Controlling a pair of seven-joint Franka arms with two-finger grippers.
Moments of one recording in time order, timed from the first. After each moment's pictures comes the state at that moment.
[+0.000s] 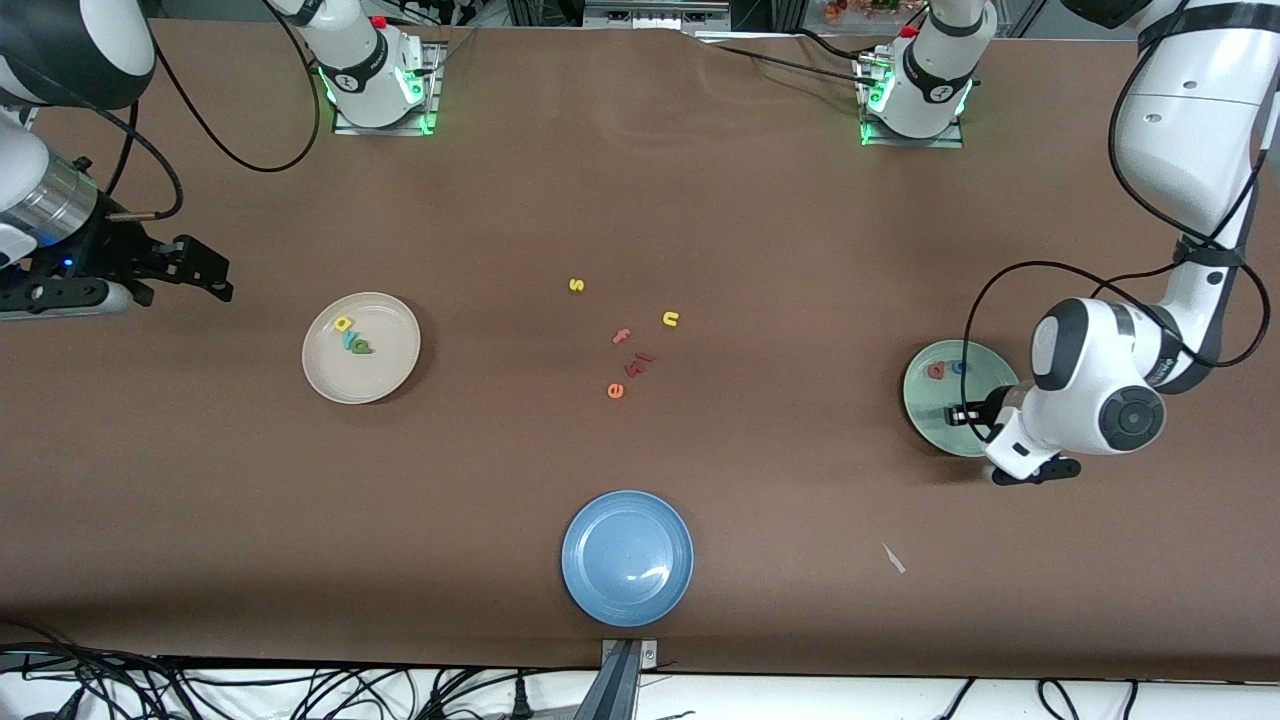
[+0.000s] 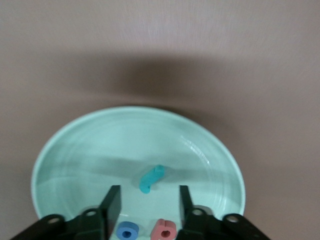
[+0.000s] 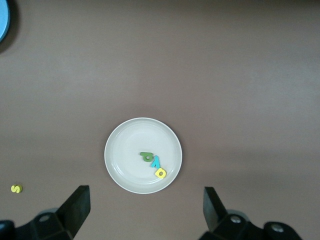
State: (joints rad) left arm 0.23 0.70 -0.27 -1.58 0.17 2.02 -0.23; right arm 0.12 0.01 -0.11 -1.81 0.03 1.88 -0.05
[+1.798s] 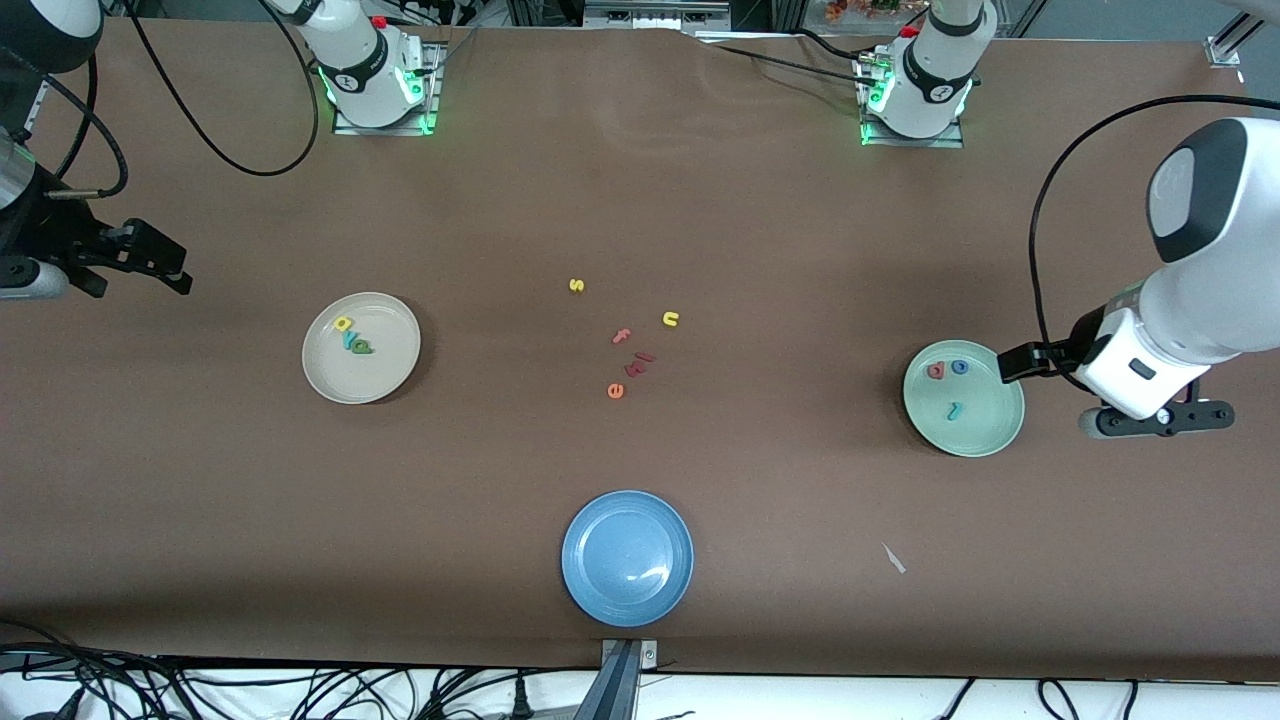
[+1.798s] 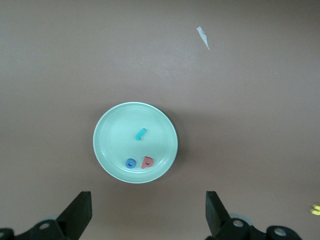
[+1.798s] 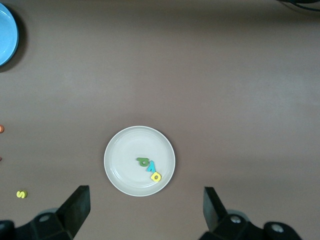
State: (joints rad) left arm 0.05 0.36 -0.15 -1.41 0.04 1.68 -0.21; right arm 0.03 0.01 -0.04 -1.71 0.02 1.82 -0.05
